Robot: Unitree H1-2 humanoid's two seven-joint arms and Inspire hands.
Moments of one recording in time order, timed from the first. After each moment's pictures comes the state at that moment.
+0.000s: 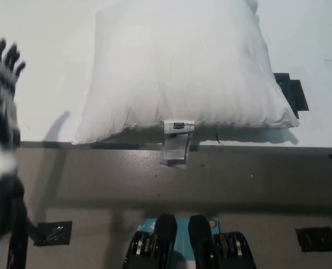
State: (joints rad) left_arm -0.32 0.24 0.12 0.08 -0.10 -0.35 0.11; right_arm -0.19 -0.49 -0.17 -0.30 -0.12 0.13 -0.05
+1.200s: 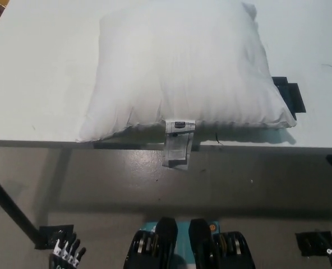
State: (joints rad) left_arm 0.21 -0.17 0.30 0.22 -0.16 -0.43 -0.27; right_arm 0.36 -0.22 0.03 -0.12 -0.40 -0.31 -0.13
